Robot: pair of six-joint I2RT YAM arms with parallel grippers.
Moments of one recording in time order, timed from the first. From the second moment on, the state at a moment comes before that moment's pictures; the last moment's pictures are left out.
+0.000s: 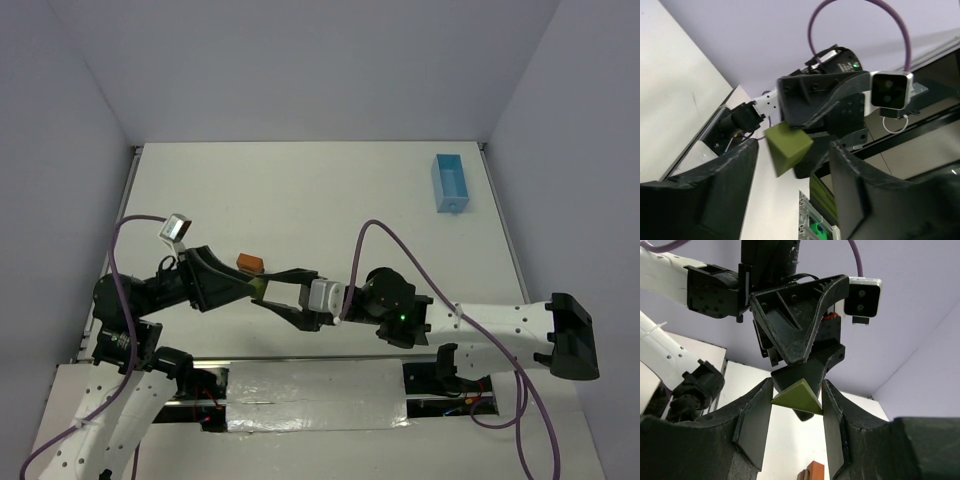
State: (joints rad) left arm -0.25 0.40 0.59 0.14 0.96 -1.29; right arm 1.32 1.11 0.76 0.69 -0.18 -0.43
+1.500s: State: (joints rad) left arm -0.25 0.37 0.75 -0.38 0.54 -0.88; right arm 1.49 1.27 1.02 0.26 0.64 0.21
